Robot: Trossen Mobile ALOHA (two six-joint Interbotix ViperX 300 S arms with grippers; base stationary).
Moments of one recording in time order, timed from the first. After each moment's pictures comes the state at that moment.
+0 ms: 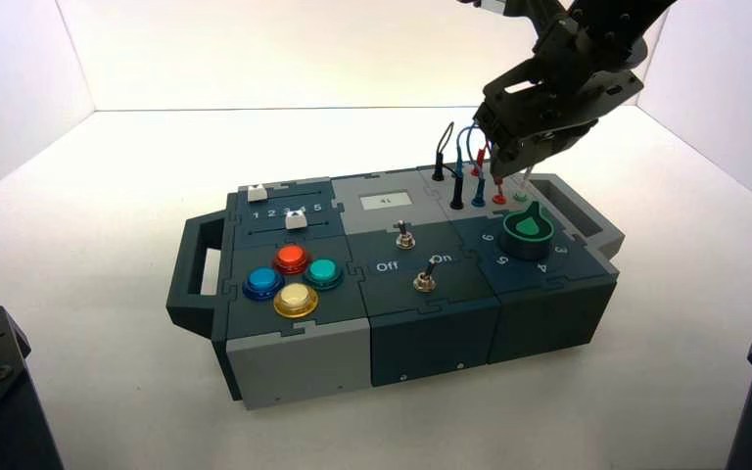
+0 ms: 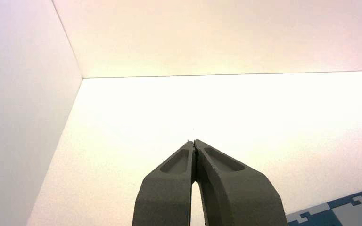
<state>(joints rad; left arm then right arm) 0.01 -0.98 1.17 -0.15 0.26 0.16 0.64 -0.20 1.02 -0.37 0.26 0.39</state>
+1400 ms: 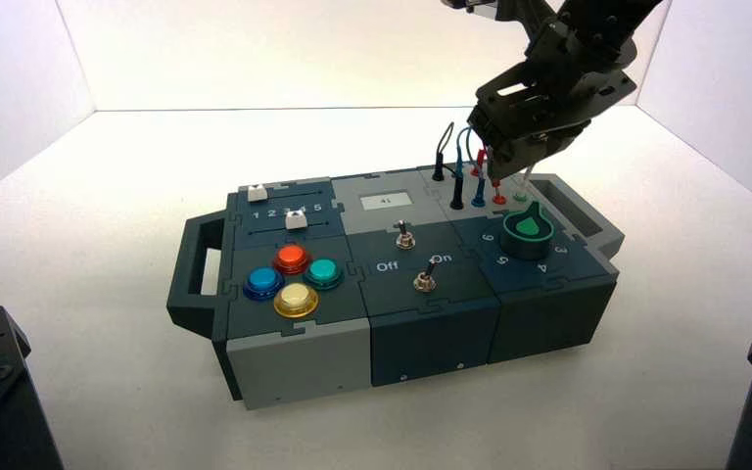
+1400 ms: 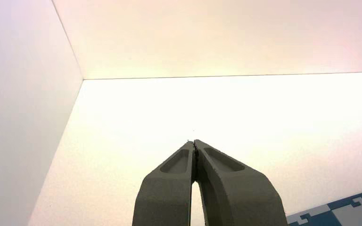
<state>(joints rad) 0.01 -0.98 1.17 -0.15 0.25 0.16 0.64 -0.17 1.00 -0.37 0.28 0.39</state>
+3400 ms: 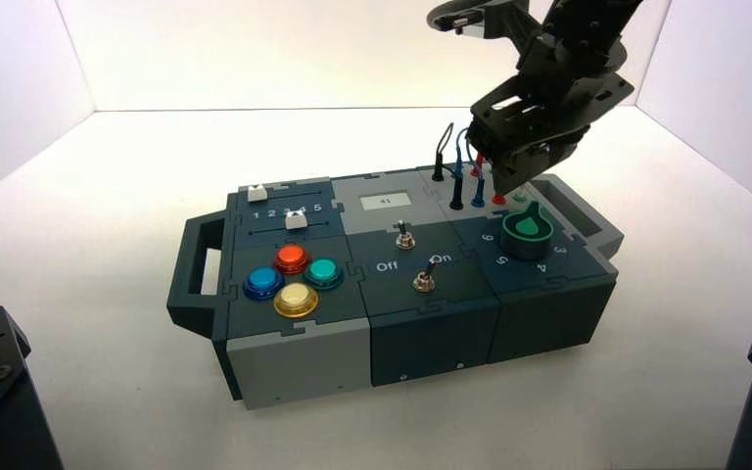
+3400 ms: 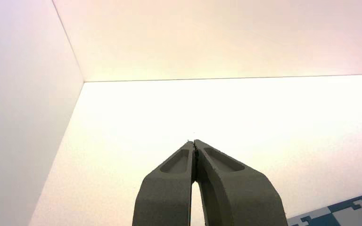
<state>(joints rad) 0.01 -0.97 1.17 -0.15 0.24 0.16 0.67 -0.12 0.96 -0.37 0.40 0.39</state>
